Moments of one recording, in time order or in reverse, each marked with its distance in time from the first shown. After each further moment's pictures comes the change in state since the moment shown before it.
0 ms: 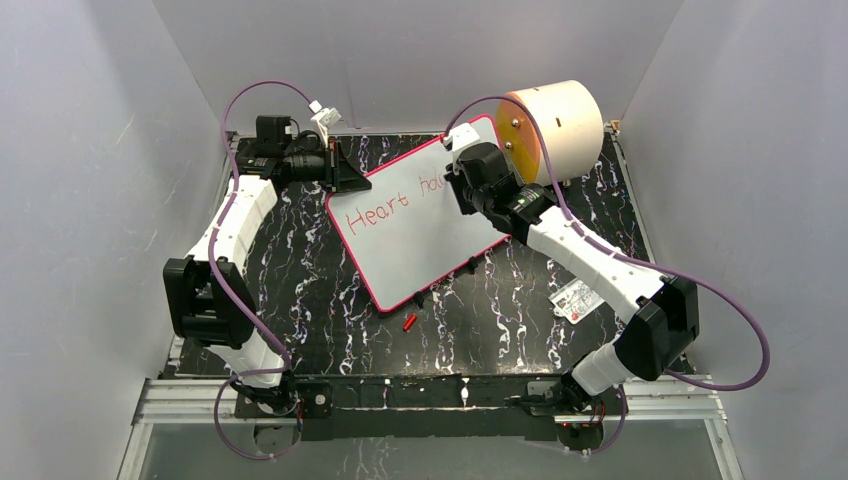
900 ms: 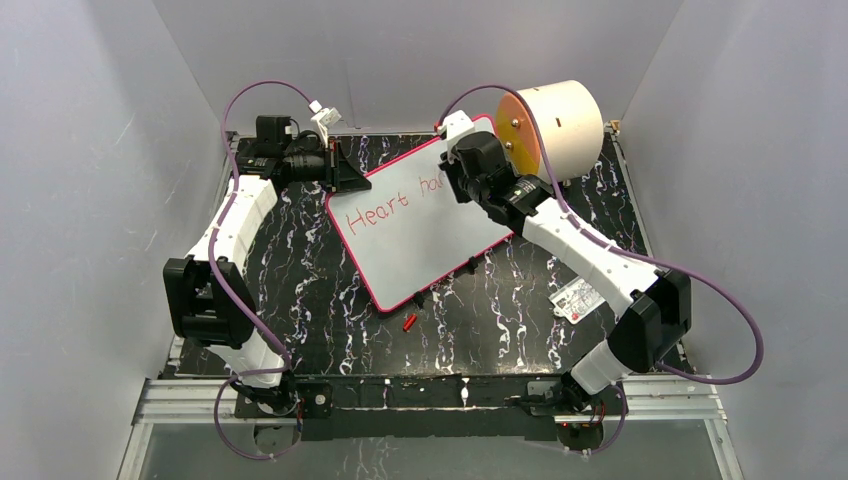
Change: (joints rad) left arm 0.000 0.000 0.000 0.000 0.000 0.005; right arm -0.006 0.043 0.080 0.025 -0.001 -0.051
